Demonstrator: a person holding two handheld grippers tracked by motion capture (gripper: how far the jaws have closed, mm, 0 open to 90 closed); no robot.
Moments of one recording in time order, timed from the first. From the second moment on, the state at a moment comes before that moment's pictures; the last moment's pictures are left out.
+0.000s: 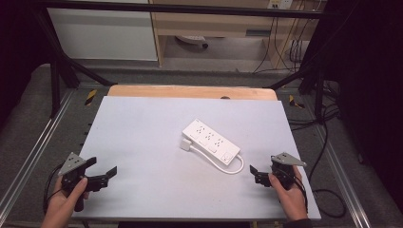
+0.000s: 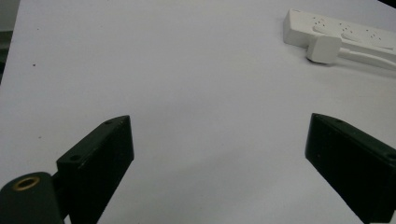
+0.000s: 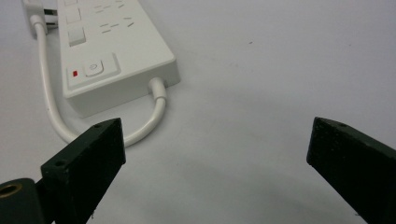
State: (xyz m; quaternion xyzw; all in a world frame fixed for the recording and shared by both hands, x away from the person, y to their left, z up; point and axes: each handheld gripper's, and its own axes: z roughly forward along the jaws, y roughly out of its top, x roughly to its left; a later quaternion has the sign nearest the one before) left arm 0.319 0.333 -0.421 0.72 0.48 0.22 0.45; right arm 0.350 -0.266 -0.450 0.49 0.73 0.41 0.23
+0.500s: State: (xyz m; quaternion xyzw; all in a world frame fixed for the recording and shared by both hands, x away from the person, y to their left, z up) left arm 0.319 0.332 -0.421 0.72 0.48 0.22 0.45; right arm 0.350 -0.269 -0.442 0.50 0.74 0.42 0.20
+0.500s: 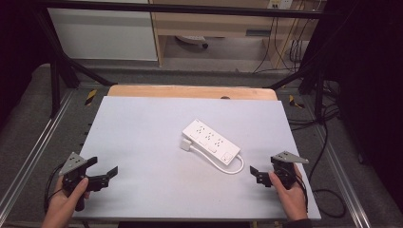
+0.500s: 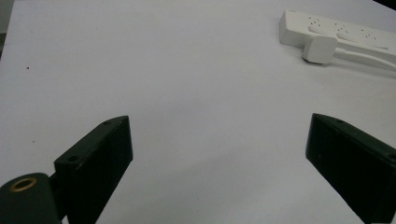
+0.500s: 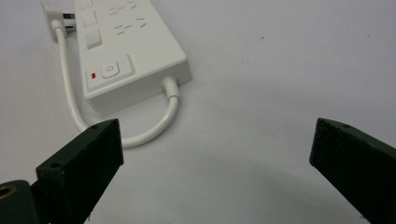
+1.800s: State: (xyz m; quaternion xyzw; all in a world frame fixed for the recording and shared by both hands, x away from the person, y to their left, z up) left arm 0.324 0.325 -0.431 0.74 0.47 0.19 0.44; right arm 0.371 -0.252 -0.402 0.45 0.72 0.48 0.20
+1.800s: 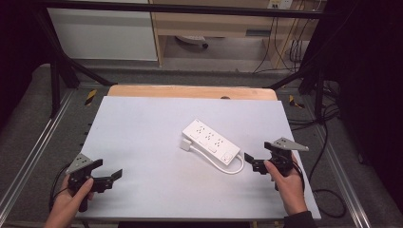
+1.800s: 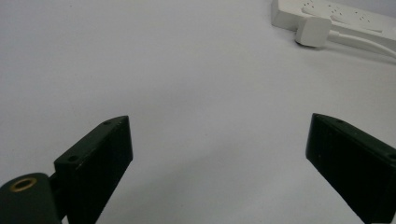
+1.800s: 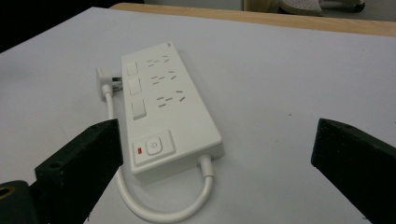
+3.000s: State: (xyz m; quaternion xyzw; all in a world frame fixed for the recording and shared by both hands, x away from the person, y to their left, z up) left arm 0.324 0.323 -0.432 0.74 0.47 0.19 0.44; right arm 0.394 -0.220 -0.381 0.44 0.71 0.50 0.22
